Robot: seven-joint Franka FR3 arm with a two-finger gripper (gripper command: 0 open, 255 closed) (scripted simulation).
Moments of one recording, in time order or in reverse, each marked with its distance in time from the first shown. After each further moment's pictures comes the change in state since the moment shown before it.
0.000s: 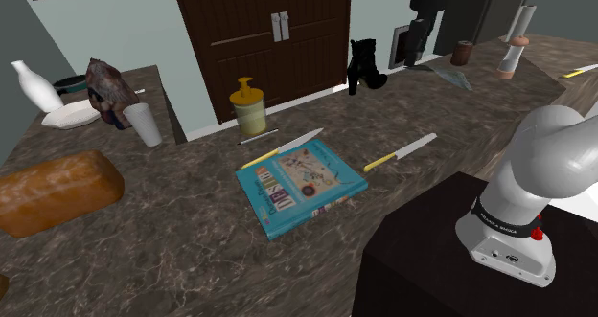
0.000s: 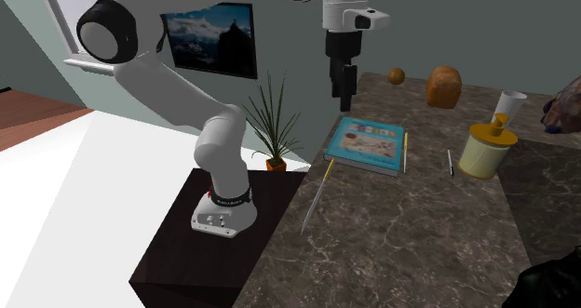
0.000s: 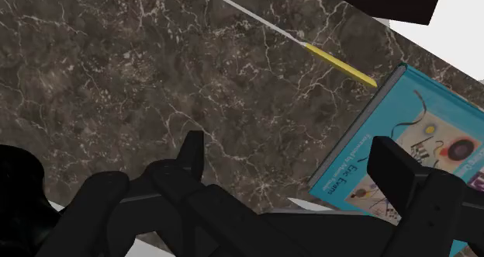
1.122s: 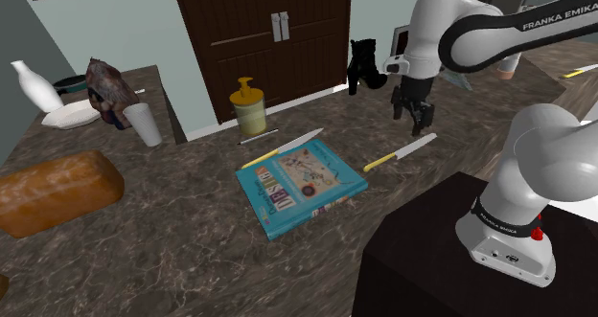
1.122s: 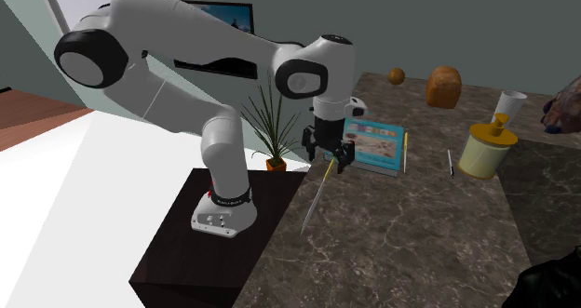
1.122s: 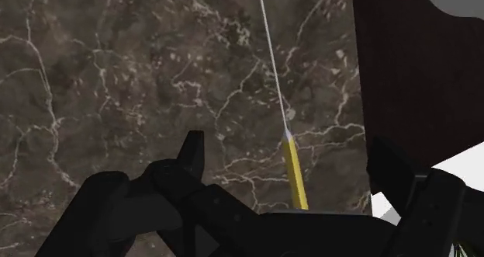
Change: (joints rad) arm 0.212 -0.076 -0.258 -0.505 -0.160 0.385 -0.705
